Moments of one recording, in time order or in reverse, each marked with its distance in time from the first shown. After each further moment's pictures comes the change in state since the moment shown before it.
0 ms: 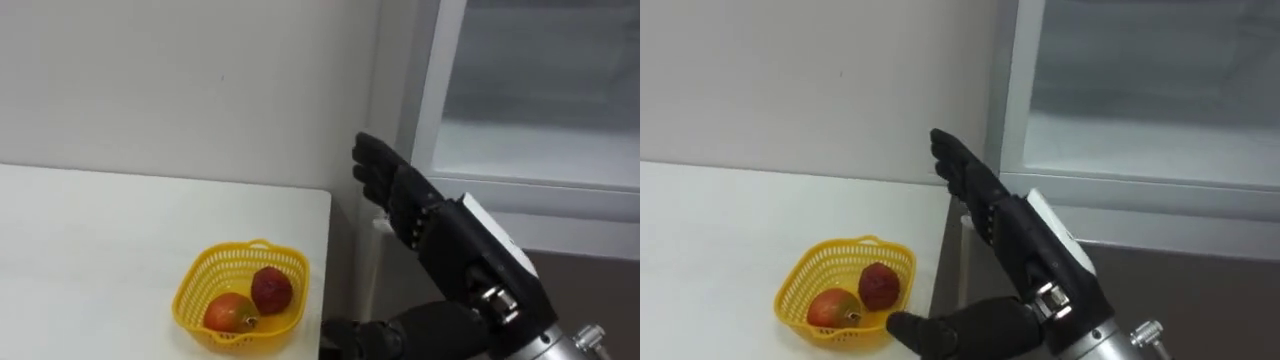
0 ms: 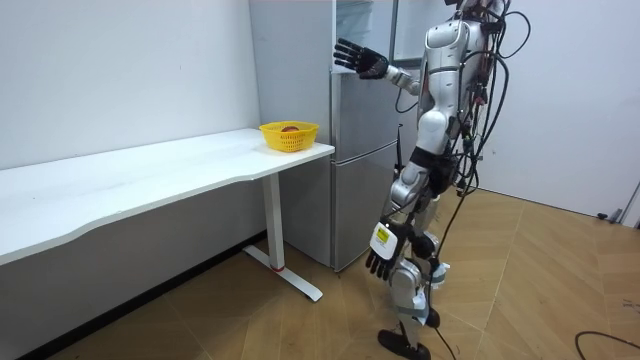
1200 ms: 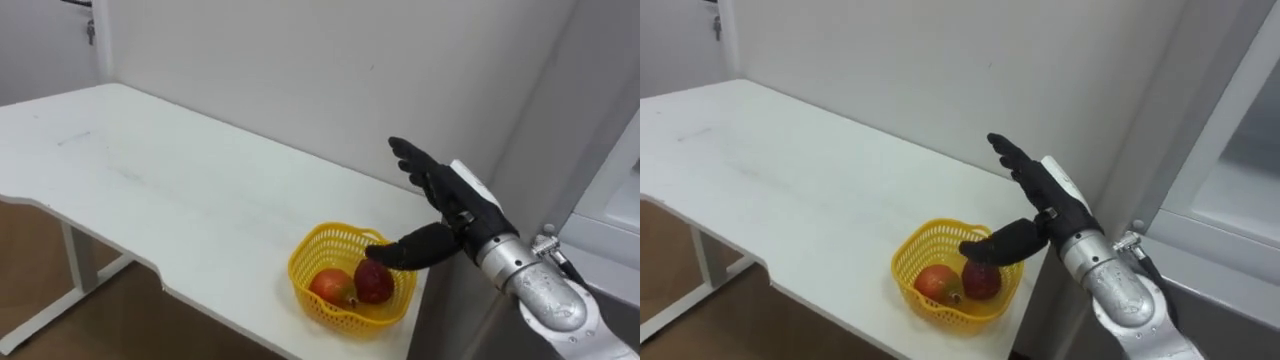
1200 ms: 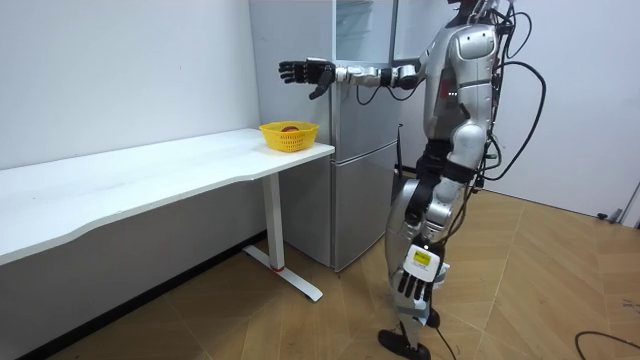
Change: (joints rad) left arm -0.033 0.061 0.036 -0.002 0.015 0.060 -0.006; right arm -0.567 -0.113 0.121 0.688 -0.100 0.001 -0.193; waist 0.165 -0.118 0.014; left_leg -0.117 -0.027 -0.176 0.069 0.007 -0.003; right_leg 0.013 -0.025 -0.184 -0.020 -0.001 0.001
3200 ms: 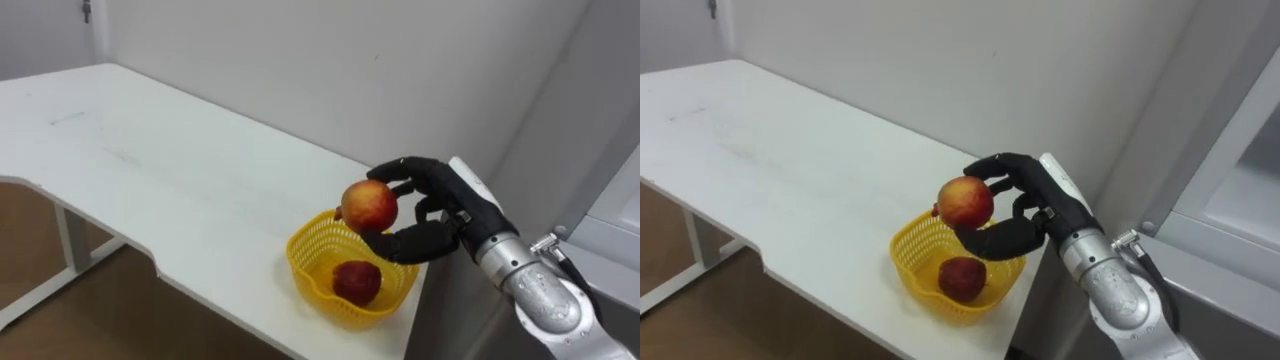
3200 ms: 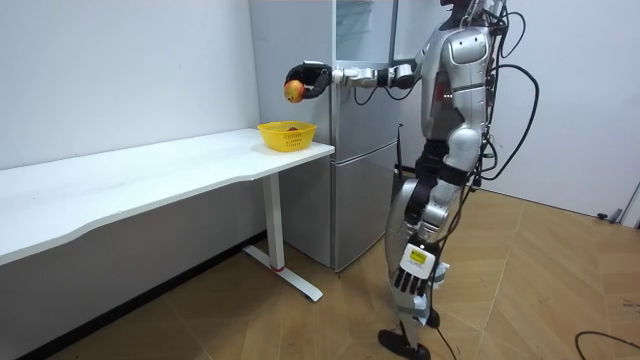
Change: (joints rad) left arm -0.014 0.023 -0.024 -0.009 -0.043 -0.030 -0.018; right arm -0.030 0.004 0.022 0.136 -0.104 -0.032 -0.046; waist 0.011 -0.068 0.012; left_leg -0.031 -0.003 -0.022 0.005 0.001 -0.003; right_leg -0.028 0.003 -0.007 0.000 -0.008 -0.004
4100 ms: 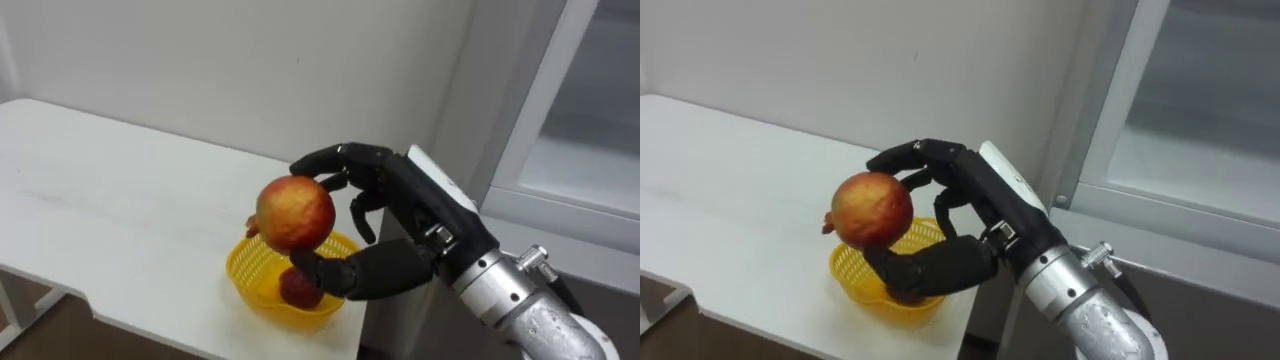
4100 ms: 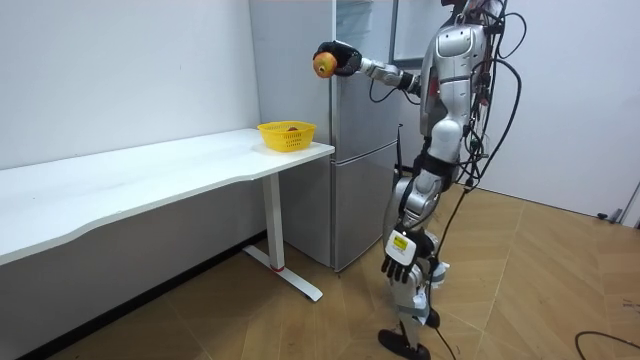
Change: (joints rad) left arm 0.011 -0.049 -0.033 -0.008 -0.001 -0.001 -0.004; right arm 0.215 0.037 -0.013 -0.553 0.081 0.084 0.130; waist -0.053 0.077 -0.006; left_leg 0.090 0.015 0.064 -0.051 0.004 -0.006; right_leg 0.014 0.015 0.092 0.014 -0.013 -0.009
